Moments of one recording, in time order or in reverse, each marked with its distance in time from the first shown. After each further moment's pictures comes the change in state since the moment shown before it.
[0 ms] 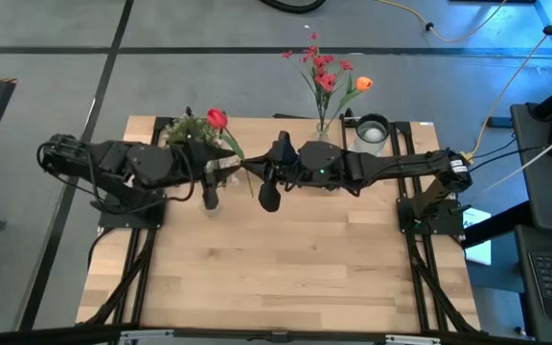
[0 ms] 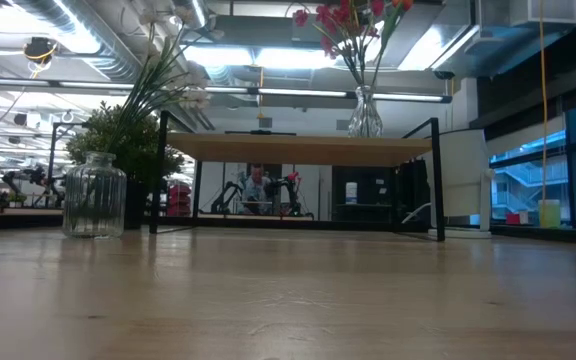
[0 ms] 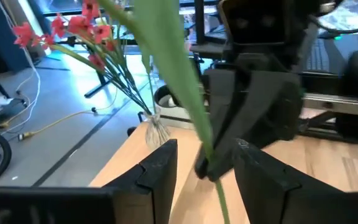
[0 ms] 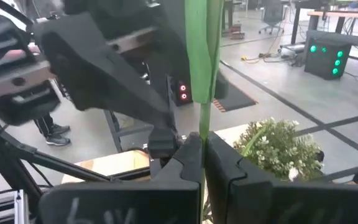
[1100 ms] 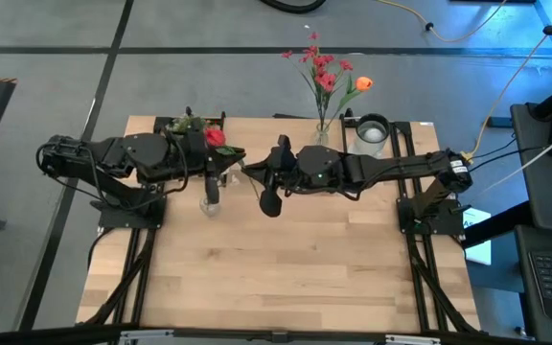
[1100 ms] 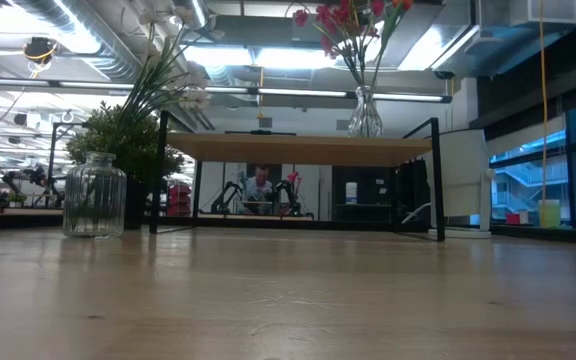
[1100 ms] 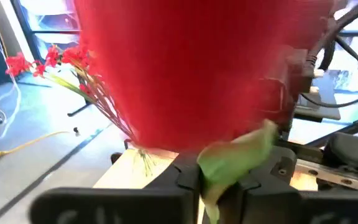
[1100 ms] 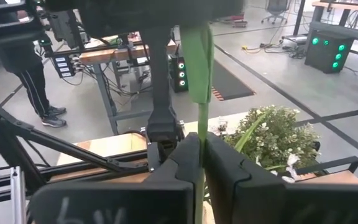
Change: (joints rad) left arm 0.062 -0.002 0.000 0.149 0.099 0.038; right arm 0.015 0.001 0.000 -0.059 0.000 -0.027
